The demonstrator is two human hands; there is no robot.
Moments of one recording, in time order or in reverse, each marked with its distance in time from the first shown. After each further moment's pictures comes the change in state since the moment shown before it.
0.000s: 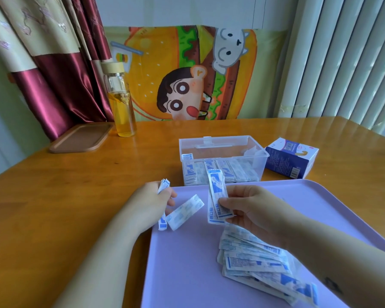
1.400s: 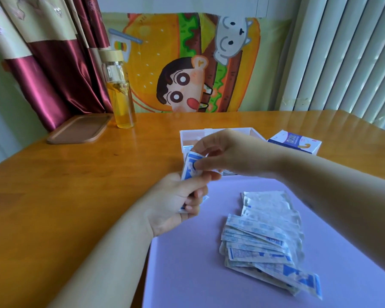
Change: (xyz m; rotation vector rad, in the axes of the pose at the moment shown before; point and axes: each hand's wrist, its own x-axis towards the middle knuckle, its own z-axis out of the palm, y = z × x) left_hand -0.022 0.025 0.018 -0.797 -0.449 -0.032; right_hand 0.019 -0.073 0.023 -0.986 -0.171 -0.418
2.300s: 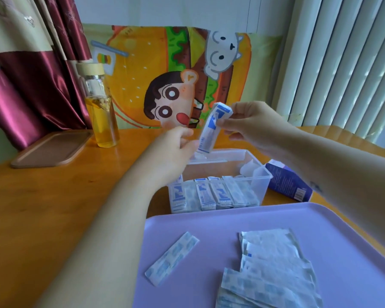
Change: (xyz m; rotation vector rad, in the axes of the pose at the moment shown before) left_hand 0.098 0.074 -0.005 1.009 0.293 0.399; right_hand 0.061 0.046 -0.074 0.311 0.471 0.149
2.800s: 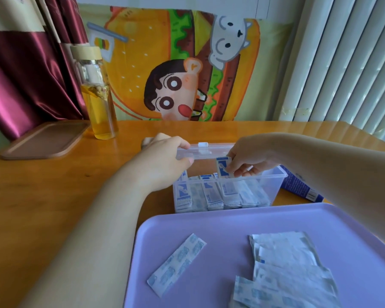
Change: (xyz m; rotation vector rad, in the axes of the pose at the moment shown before) left_hand 0.003 -0.027 -0.004 0.397 -0.120 -0.102; right_hand 0.039 0.050 0.020 -0.364 -0.465 0.584
